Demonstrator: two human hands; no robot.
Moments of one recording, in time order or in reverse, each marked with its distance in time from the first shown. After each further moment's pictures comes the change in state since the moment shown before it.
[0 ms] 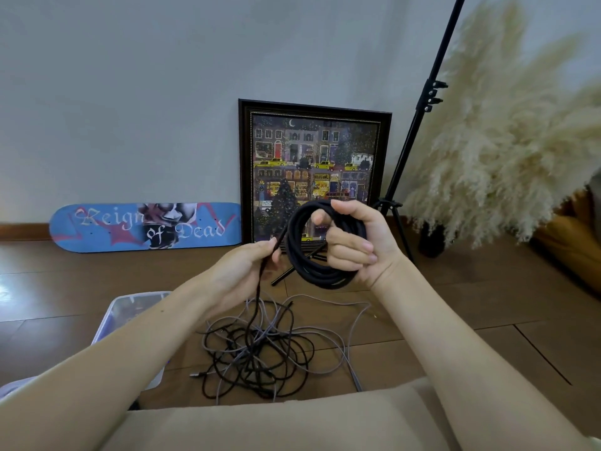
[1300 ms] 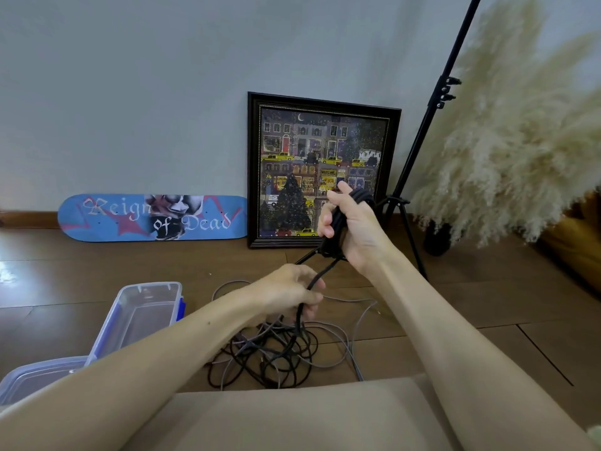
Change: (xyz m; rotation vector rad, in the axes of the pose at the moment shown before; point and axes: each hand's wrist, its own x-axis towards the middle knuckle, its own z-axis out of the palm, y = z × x) left_hand -0.016 -0.012 0.033 0.415 -0.153 -0.260; right_hand 0.031 0.019 0.007 -0.429 0.739 -0.538
